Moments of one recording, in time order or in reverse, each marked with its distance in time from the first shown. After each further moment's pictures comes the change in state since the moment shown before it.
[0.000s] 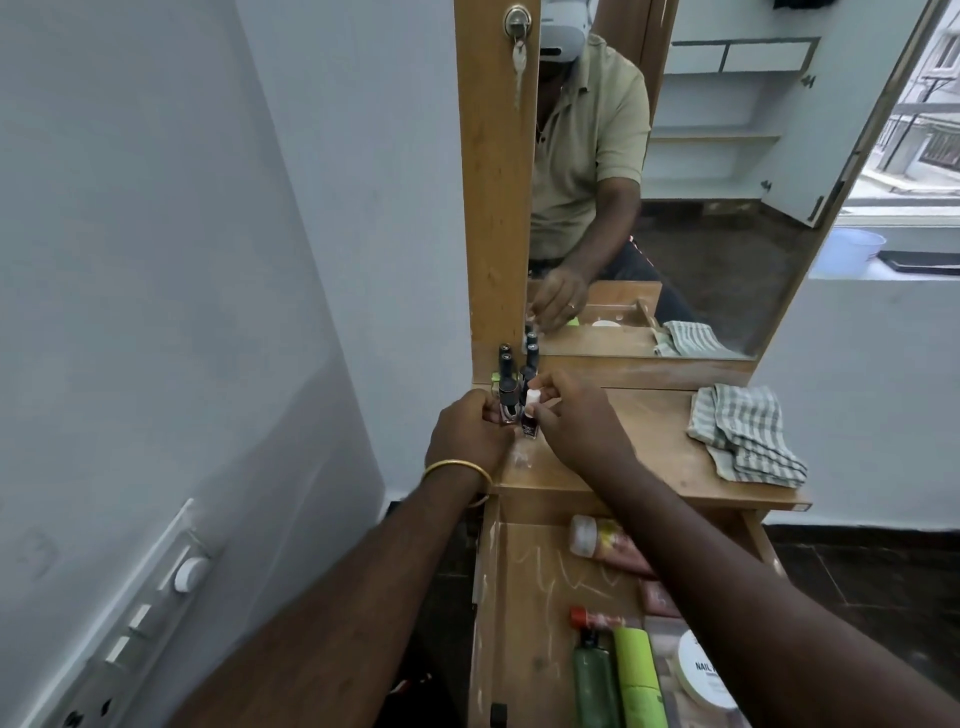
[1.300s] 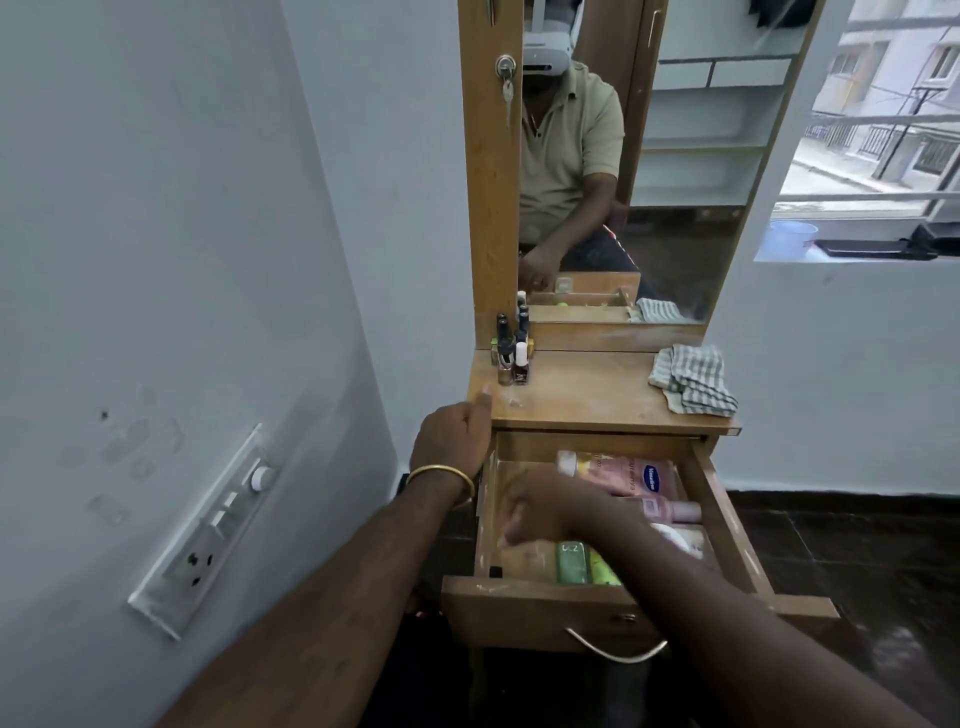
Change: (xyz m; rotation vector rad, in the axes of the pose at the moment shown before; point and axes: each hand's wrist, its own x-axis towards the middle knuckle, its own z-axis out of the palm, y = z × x) left_hand -0.125 0.007 -0.045 0.024 0.045 -0.009; right_hand -0.153 -0.042 -0.010 -0.301 -0.853 -0.010
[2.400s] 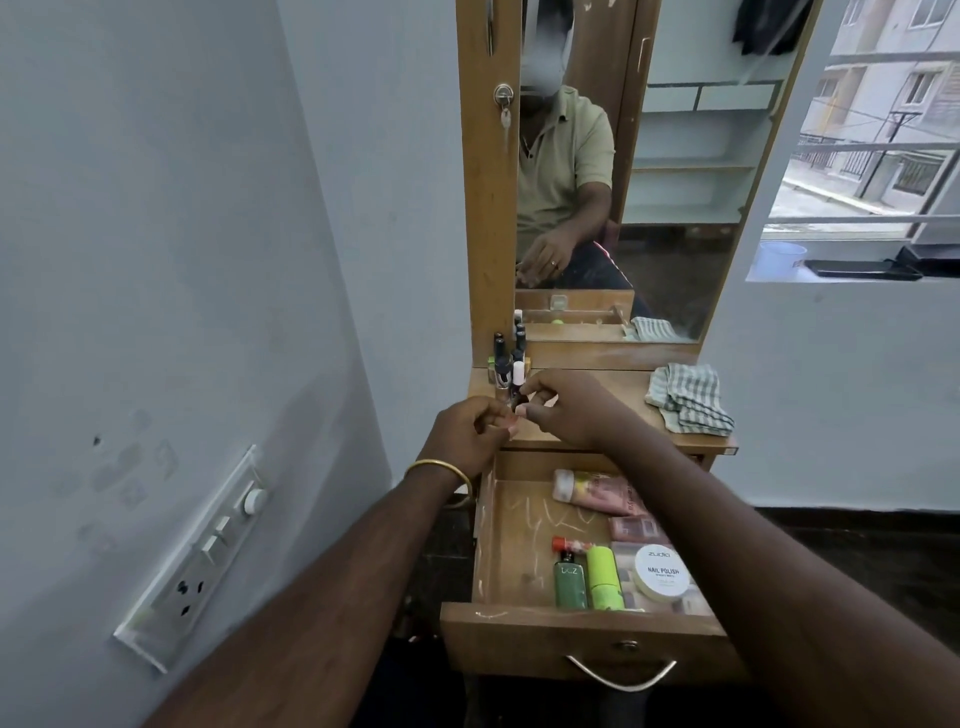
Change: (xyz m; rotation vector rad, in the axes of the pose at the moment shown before) left_hand 0.028 0.000 0.001 -0.181 -0.163 0.235; right_hand 0.010 0.009 -0.099 0.137 0.587 -0.037
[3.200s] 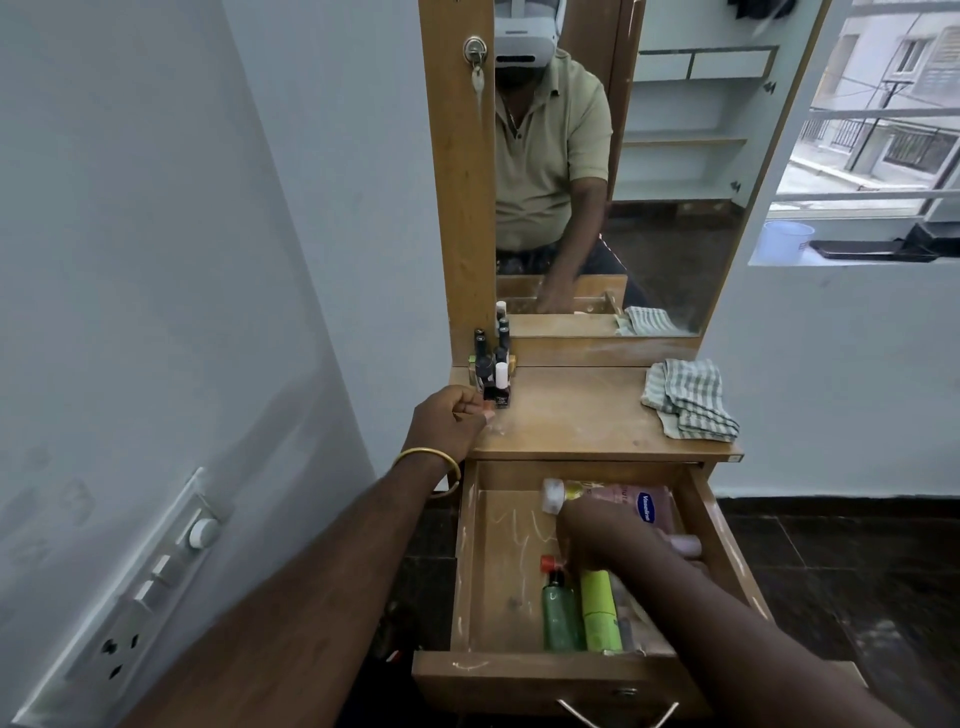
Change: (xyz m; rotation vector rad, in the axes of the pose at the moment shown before) left_hand 0.057 -0.025 0.023 0.023 0.086 -0.136; right_hand -0.033 0.092 0.080 -0.565 -0.582 0.312
